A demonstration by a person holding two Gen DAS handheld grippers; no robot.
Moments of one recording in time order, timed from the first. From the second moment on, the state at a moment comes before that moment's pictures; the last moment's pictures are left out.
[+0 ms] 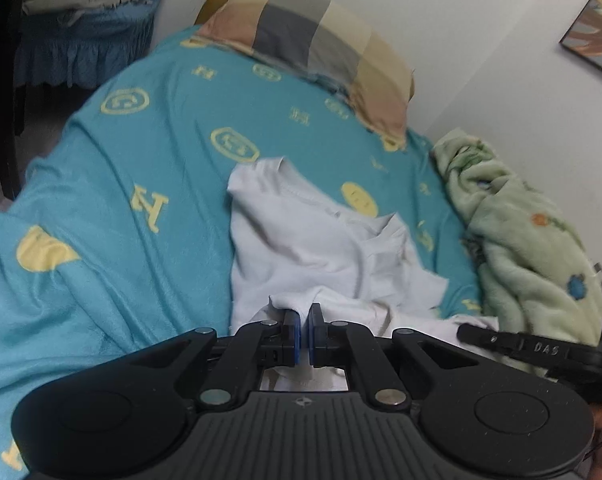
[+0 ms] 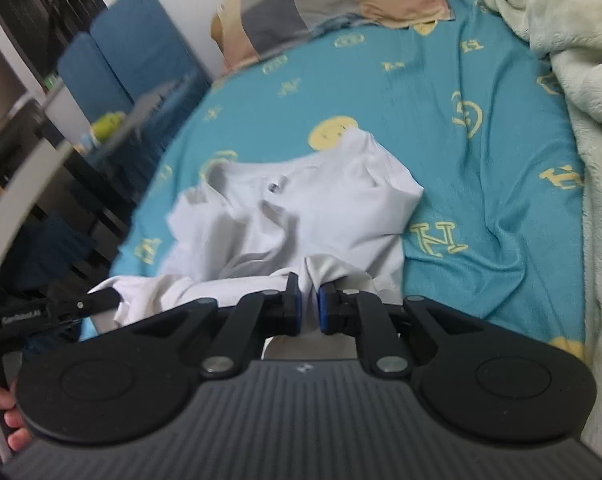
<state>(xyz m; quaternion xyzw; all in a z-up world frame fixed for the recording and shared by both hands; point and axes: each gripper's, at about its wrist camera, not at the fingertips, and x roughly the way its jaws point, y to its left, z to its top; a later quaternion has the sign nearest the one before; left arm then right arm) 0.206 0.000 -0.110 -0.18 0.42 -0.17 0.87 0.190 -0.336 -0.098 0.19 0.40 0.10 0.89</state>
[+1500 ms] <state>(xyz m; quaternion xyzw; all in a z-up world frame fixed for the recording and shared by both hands) 0.071 -0.010 -0.116 -0.13 0.47 -0.17 0.86 0.103 -0.303 -0.123 0.10 0.51 0.09 0.85</state>
